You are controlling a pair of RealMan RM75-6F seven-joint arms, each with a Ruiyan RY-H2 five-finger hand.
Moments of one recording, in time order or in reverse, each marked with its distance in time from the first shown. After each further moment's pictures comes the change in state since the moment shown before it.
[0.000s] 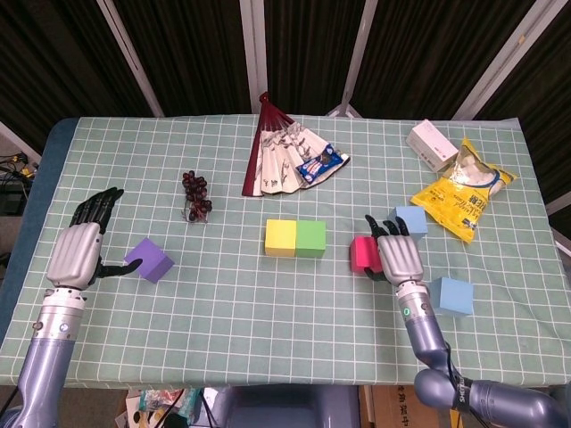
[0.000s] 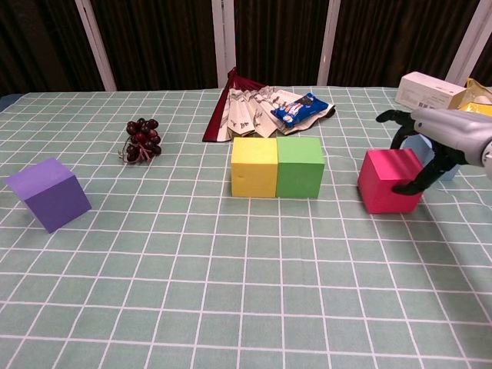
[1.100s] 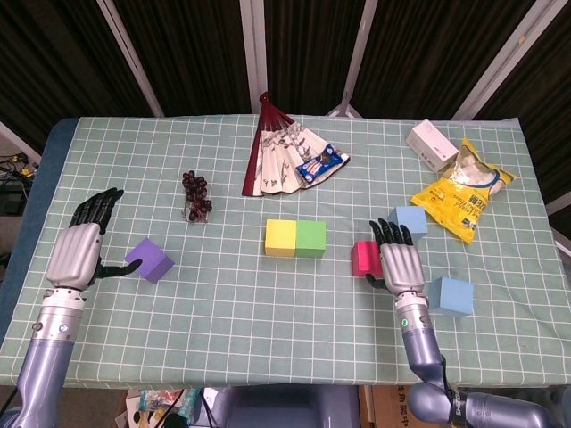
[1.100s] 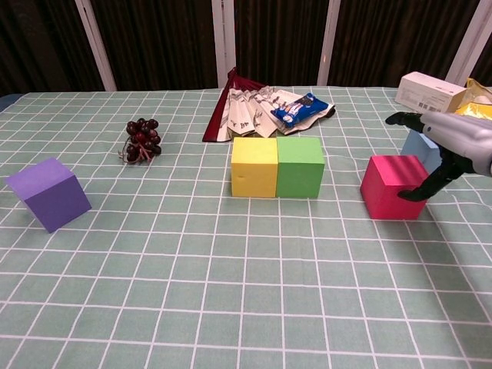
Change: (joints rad) left arm -0.008 0.007 0.014 -0.006 0.001 0.009 -0.002; right arm -0.052 -0.035 -0.004 -0.076 0.008 0.099 -0.054
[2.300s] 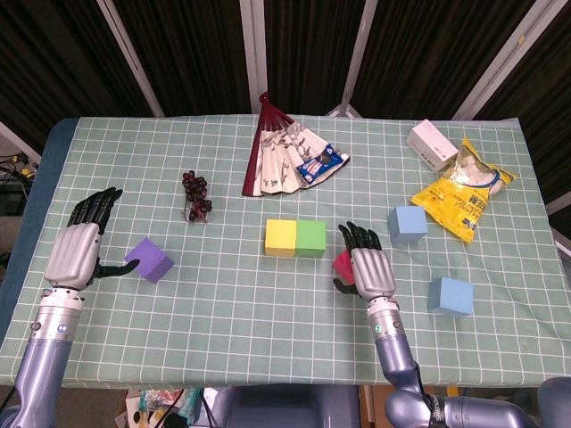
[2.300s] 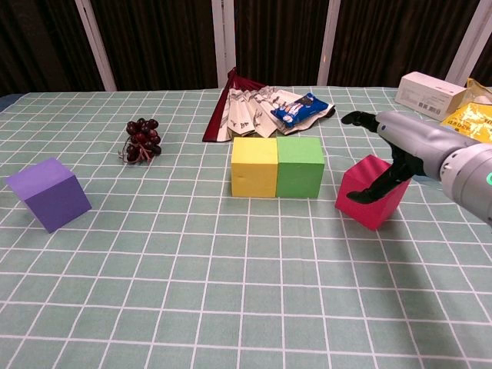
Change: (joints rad) left arm -0.020 0.009 0.036 0.019 0.015 0.016 -0.011; right arm 0.025 -0.116 0.045 -0.070 0.025 0.046 -0.024
